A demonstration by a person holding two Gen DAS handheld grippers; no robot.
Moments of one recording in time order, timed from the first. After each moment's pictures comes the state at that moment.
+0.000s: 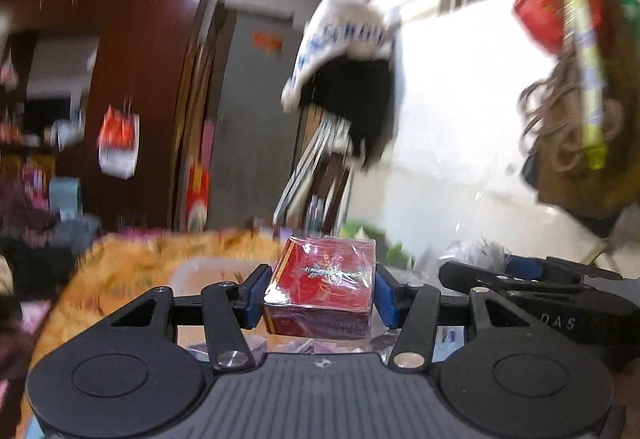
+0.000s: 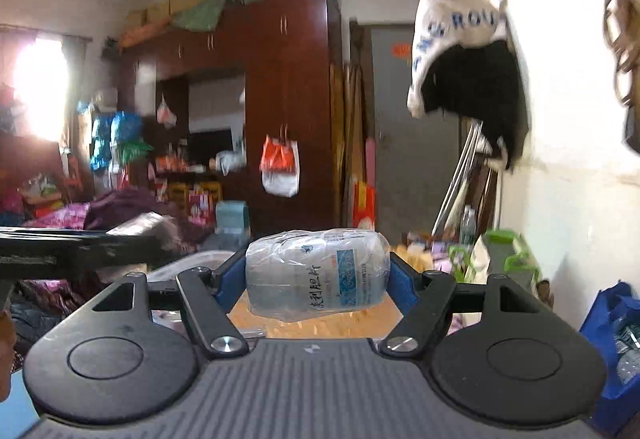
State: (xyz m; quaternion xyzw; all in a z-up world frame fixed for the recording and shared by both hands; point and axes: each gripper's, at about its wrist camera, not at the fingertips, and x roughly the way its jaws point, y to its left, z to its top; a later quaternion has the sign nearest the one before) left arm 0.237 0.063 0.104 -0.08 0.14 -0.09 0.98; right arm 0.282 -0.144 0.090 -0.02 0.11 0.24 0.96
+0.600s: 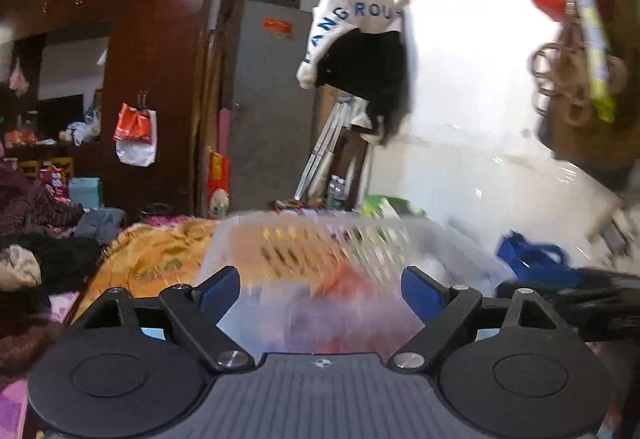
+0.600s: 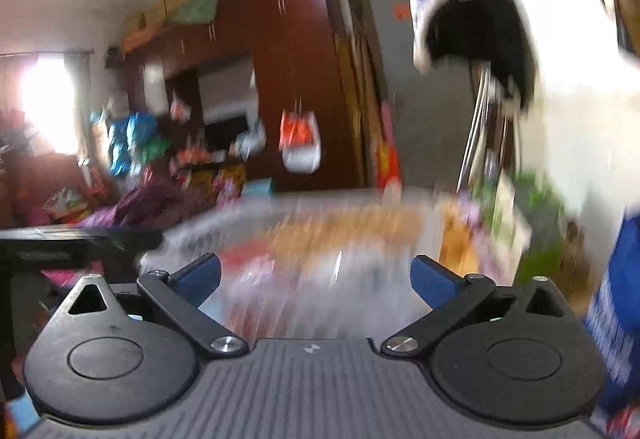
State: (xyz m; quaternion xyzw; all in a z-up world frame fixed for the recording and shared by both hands) left arm 0.181 0.086 0.065 -0.04 0.15 -0.07 0.98; right arm 0.218 -0.175 0.028 0.04 0.19 0.28 0.94
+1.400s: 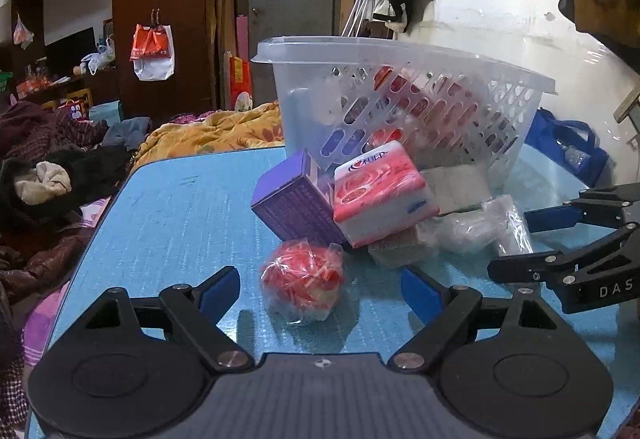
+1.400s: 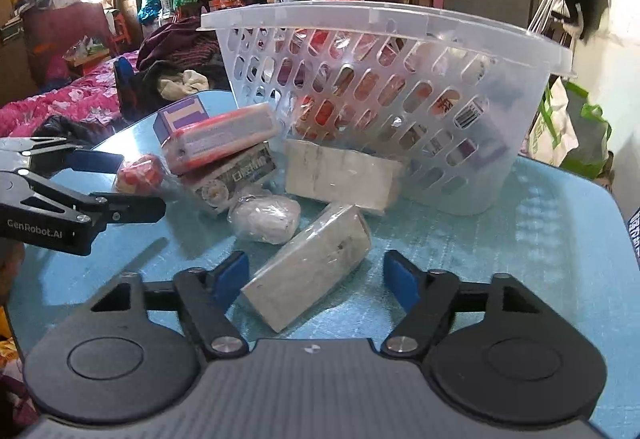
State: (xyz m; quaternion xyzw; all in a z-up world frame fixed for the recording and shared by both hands) left arm 0.152 0.111 -0.024 0.00 0.29 -0.03 0.96; right arm 0.196 -0.116 -0.032 -0.10 0.31 0.30 0.89
